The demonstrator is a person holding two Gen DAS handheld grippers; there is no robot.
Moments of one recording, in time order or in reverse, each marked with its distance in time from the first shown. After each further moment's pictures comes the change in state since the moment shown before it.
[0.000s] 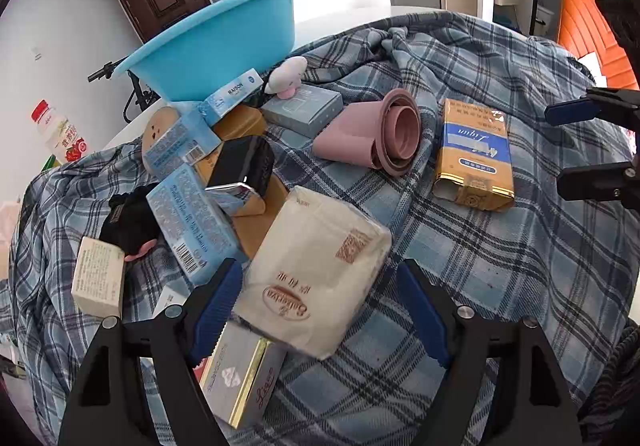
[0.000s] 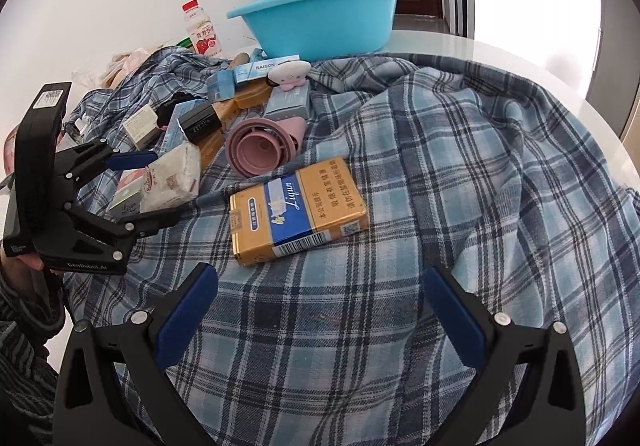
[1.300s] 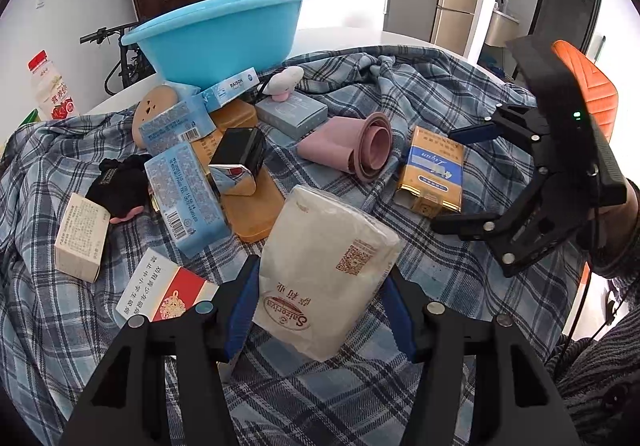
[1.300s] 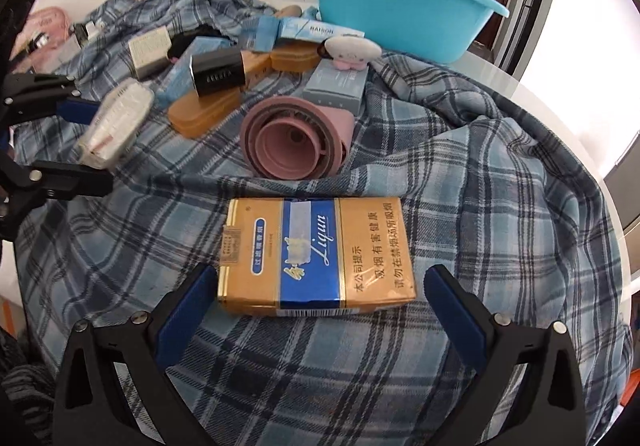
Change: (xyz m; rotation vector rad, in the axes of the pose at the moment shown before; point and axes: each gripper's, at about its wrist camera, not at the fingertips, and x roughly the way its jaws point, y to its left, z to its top) left arm -0.032 0.018 -0.012 -0.151 -0.033 -0.184; right arm 0.058 0.036 0.027 -0.353 0.108 -0.084
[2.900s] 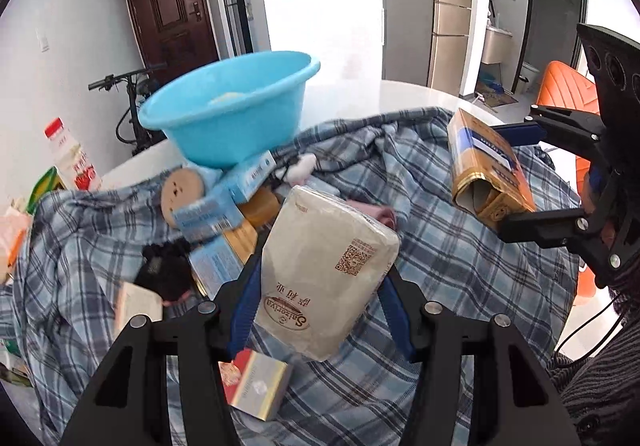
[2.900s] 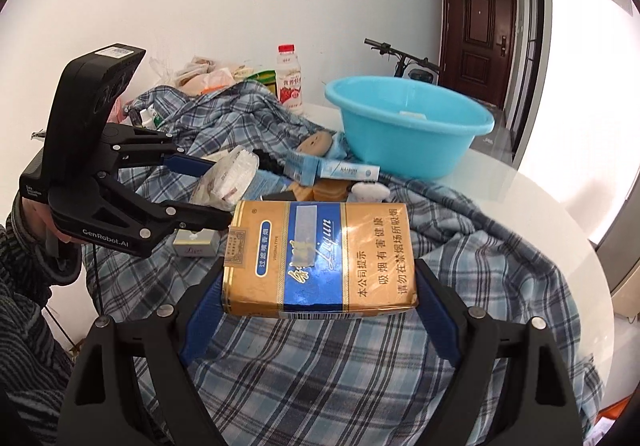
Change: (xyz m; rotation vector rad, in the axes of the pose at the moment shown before) left arm -0.050 0.000 0.054 0.061 -0.136 0.054; right arm -0.117 0.007 0.028 0.004 -0.315 0.103
